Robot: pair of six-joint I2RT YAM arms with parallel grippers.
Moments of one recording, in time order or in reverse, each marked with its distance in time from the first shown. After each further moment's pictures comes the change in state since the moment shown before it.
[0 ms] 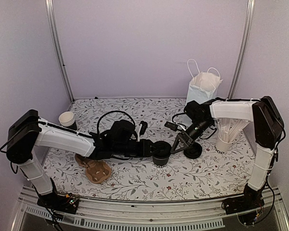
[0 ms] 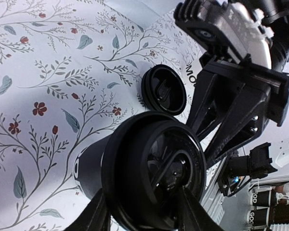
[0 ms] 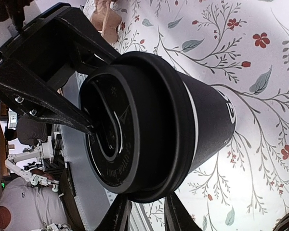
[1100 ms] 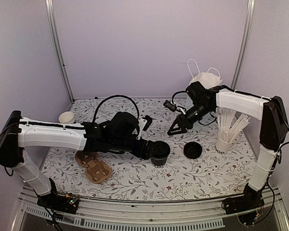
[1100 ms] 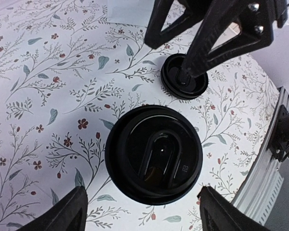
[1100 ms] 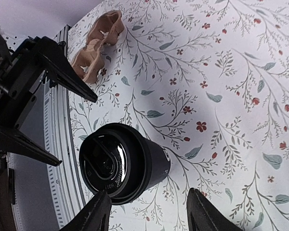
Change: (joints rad) left arm -0.062 -0.129 0.161 -0.404 -0.216 0.377; right arm -0.017 -0.059 0.164 0.079 0.121 -0.127
